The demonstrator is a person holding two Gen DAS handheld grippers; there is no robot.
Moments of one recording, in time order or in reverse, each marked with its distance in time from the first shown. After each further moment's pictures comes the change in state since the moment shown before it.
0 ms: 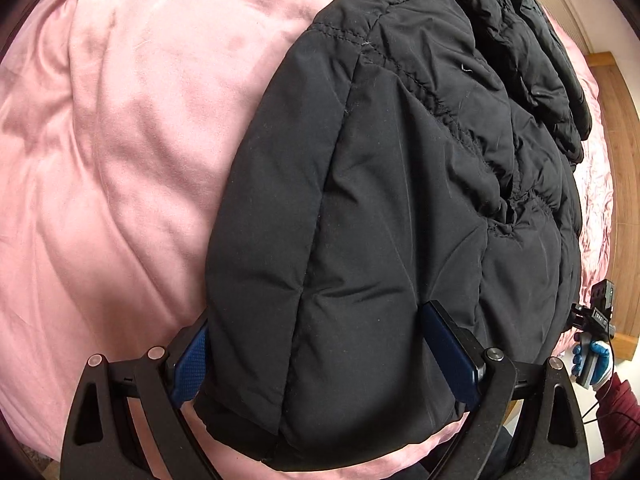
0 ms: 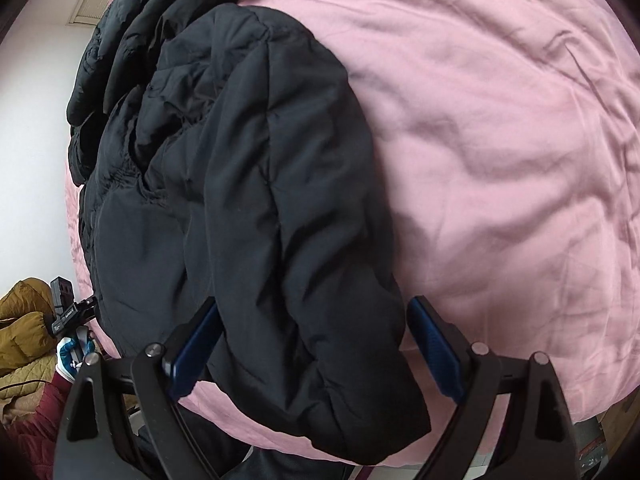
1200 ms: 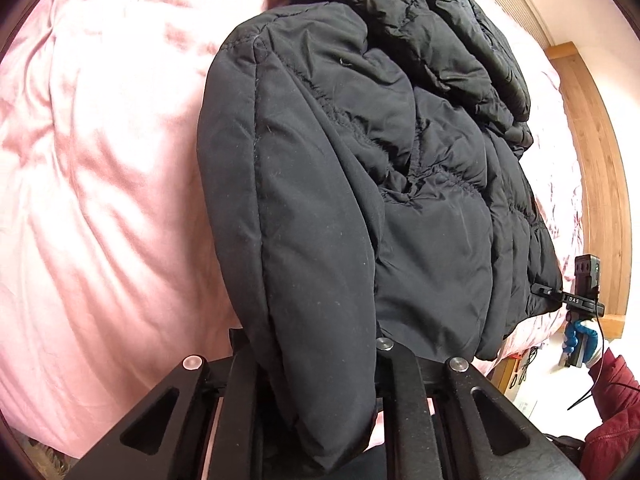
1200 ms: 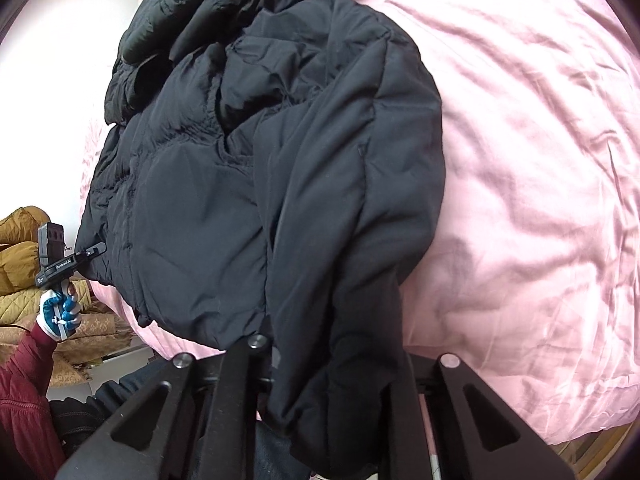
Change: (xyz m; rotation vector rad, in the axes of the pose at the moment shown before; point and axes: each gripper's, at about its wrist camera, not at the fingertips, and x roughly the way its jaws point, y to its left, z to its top) left arm 0.011 -0.118 -0.038 0.076 -0.080 -0.082; right arm -0.011 0.068 0.001 -0.242 0.023 -0.004
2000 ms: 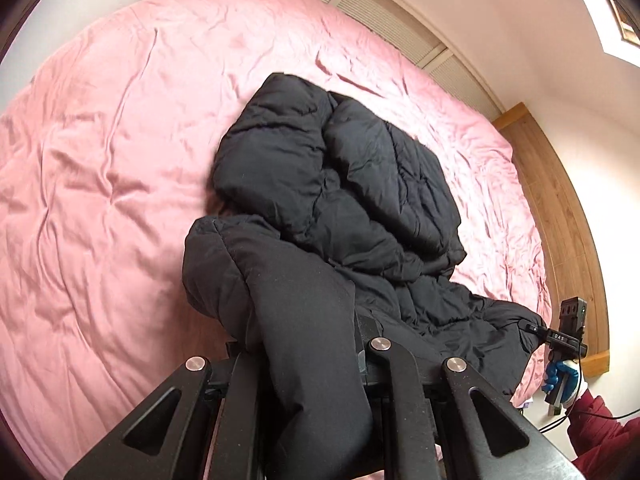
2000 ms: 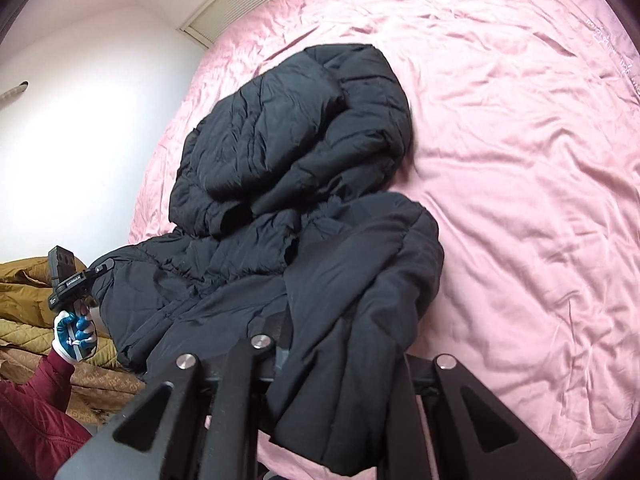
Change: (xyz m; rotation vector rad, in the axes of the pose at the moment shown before) left arm -0.129 -0.021 0.091 0.066 -0.370 -0.096; right arm -0.132 0.023 0.060 -0.084 -0.359 0.088
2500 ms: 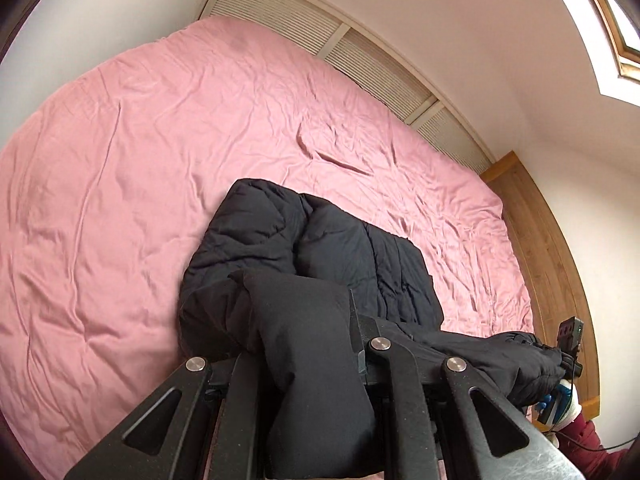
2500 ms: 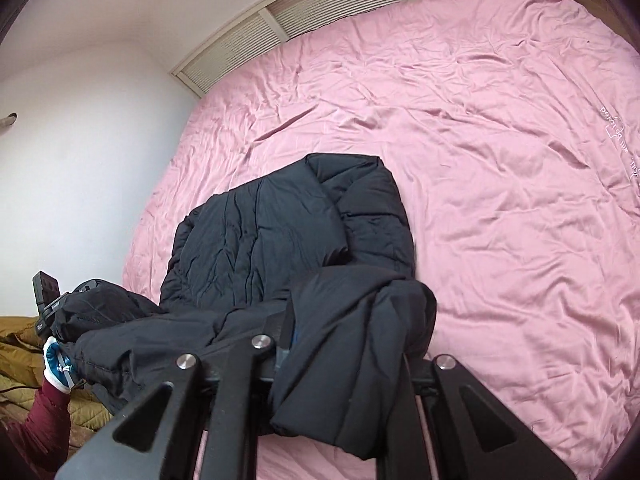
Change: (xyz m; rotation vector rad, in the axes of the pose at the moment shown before) left arm 0.022 -0.017 0.140 -0.014 -0.155 -0.034; right arm -0.004 0.014 0.150 -0.005 -0.178 -0.074
